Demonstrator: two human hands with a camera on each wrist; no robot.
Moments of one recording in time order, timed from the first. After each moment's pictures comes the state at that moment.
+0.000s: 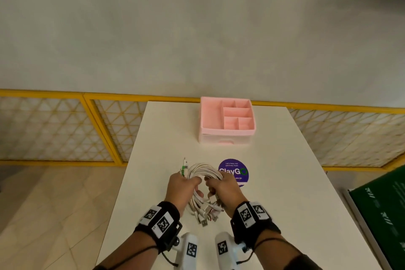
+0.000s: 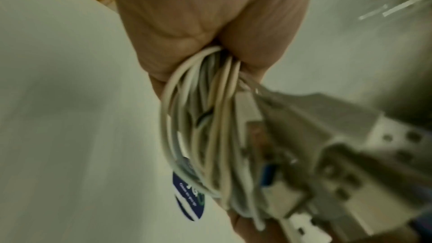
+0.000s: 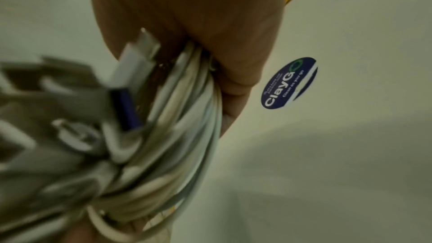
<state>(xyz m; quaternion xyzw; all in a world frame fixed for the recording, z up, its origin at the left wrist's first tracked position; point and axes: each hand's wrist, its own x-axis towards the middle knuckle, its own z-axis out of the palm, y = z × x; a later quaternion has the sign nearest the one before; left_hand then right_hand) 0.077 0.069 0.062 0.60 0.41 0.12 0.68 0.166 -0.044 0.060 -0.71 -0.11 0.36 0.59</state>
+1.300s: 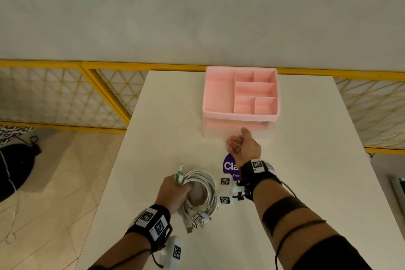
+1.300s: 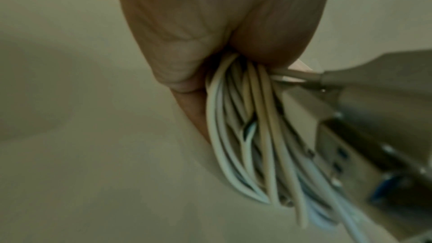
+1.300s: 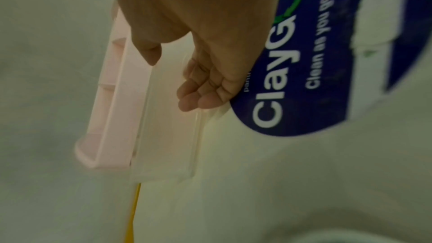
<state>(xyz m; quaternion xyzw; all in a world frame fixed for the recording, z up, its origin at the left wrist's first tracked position) 0.117 0.091 -0.034 0.69 0.50 0.02 0.53 0.341 0.013 -0.045 -0.54 0.21 0.34 0.74</state>
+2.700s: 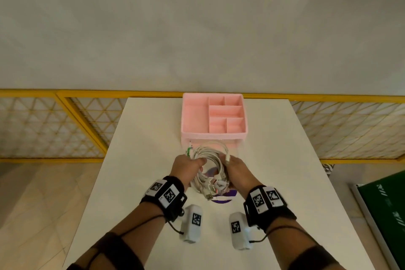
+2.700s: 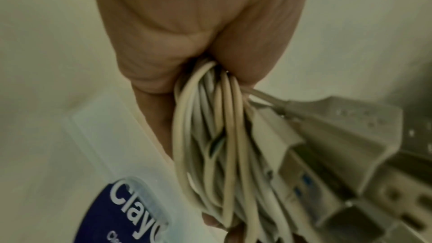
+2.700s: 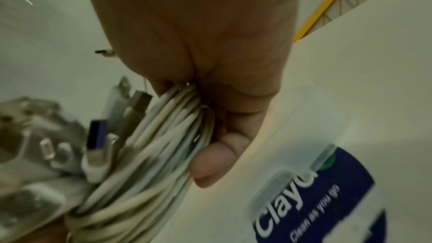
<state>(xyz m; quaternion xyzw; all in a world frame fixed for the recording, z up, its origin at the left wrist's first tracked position) 0.228 0.081 0.050 0.59 0.47 0.05 0.66 0.317 -0.054 0.049 -0.71 -0.08 0.43 0.56</state>
